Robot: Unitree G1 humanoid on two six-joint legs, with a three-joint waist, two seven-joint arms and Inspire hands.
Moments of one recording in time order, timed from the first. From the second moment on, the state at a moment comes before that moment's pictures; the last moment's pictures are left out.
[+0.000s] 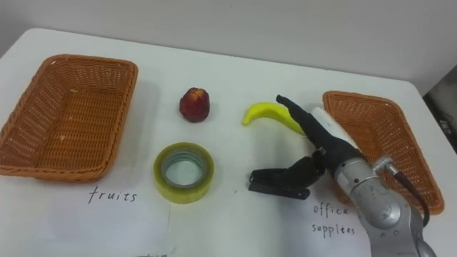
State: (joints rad) left arm 0.21 0.26 0.07 1.02 0.47 0.05 0.16; right arm 0.07 -0.42 -0.01 -0.10 -0.36 0.05 0.38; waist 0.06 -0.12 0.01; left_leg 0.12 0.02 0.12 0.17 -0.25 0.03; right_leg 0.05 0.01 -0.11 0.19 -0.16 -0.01
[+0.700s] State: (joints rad) left arm 0.20 0.27 0.05 1.02 0.47 0.07 0.17; right arm 0.07 -0.42 0.09 -0.08 -0.49 0.10 0.47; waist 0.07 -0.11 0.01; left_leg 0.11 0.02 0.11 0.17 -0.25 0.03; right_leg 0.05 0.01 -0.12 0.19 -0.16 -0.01
